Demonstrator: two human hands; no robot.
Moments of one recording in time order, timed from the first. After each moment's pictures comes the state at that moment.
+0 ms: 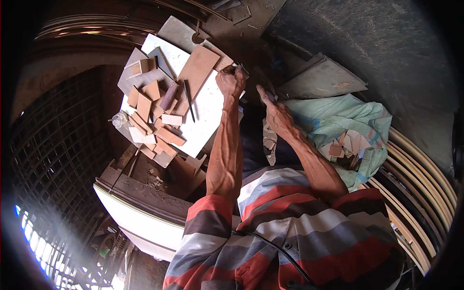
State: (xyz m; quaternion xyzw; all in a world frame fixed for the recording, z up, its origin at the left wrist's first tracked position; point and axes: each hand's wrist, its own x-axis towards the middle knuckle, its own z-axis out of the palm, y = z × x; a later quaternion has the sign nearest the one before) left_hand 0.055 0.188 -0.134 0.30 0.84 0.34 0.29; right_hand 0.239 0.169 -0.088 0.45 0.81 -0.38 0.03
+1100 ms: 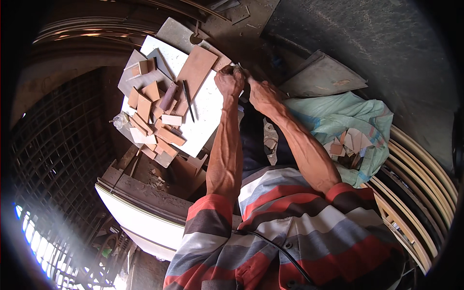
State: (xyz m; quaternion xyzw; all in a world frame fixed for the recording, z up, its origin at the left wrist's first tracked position) left_hand 0.060 0.194 -0.127 0.28 0.84 0.33 0.32; right_hand 0.189 0.212 -0.078 0.49 0.75 -0.41 0.14
